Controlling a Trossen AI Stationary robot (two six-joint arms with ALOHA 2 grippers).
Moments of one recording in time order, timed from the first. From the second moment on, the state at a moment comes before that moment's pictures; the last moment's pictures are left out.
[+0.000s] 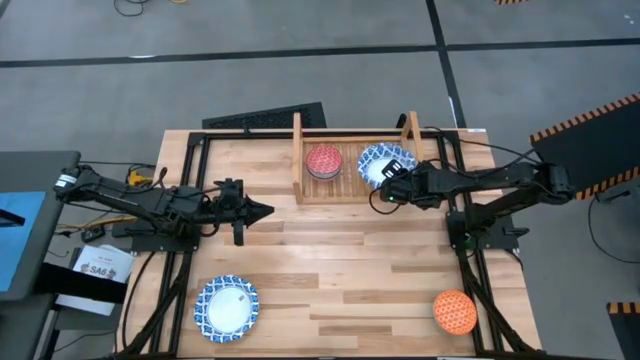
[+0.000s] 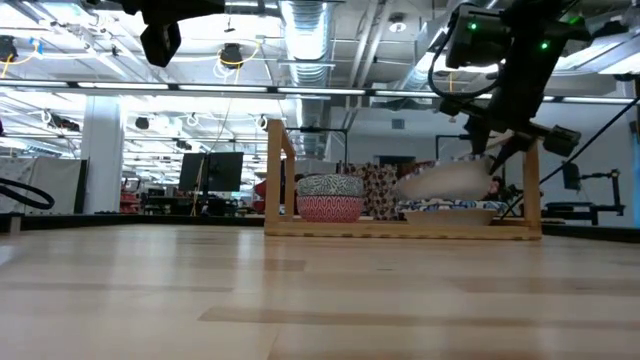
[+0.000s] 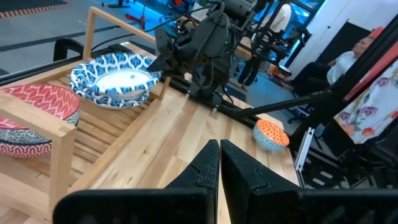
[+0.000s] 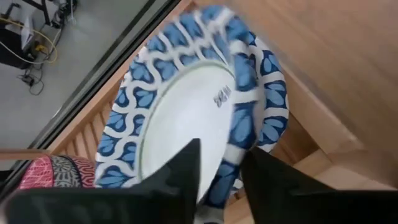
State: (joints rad) left arm -0.22 0.77 0.55 0.15 -0.37 -0.48; right arm -0.14 1.28 0.78 -0.81 0.73 2.04
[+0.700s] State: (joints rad) left arm -0.22 0.77 0.55 0.15 -0.37 -0.48; right arm -0.14 1.26 0.78 -0.80 0.63 2.05
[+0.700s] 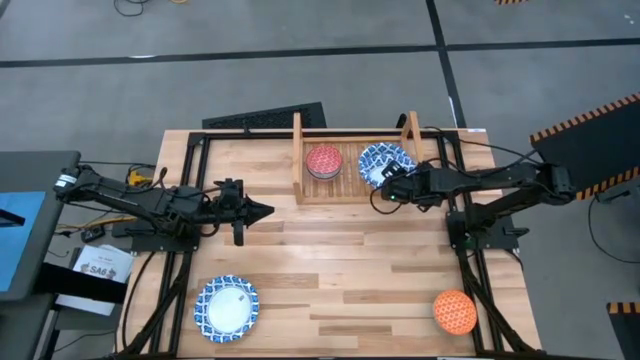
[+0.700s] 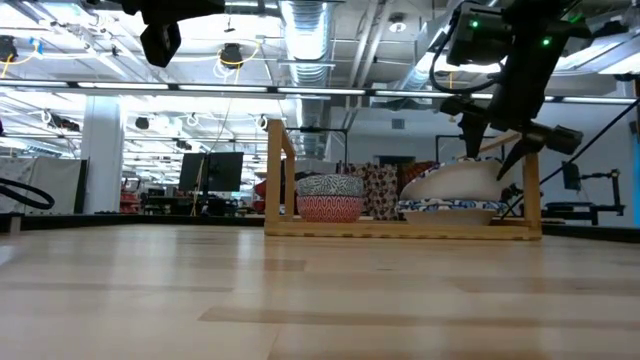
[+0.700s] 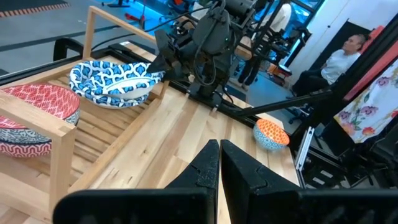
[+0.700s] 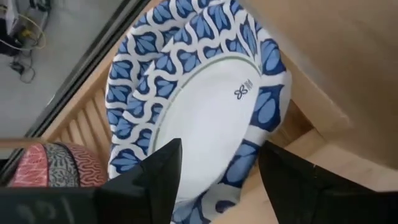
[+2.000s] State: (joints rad) left arm -0.15 0.77 0.55 0.13 -0.43 -0.50; right arm -0.01 1.14 0.78 -0.71 0.49 1.49
